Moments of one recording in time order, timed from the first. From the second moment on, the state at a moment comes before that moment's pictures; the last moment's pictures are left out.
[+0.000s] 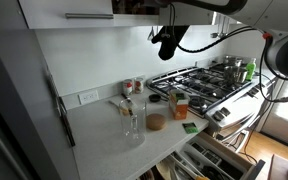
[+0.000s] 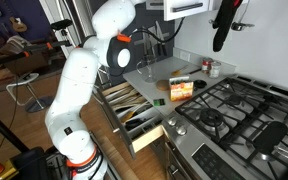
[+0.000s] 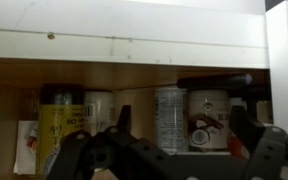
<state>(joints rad) 0.06 0.60 0.24 -0.61 -0.40 2.34 0.25</state>
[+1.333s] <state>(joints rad) 0.06 0.65 0.24 -0.58 -0.40 2.46 0.19</state>
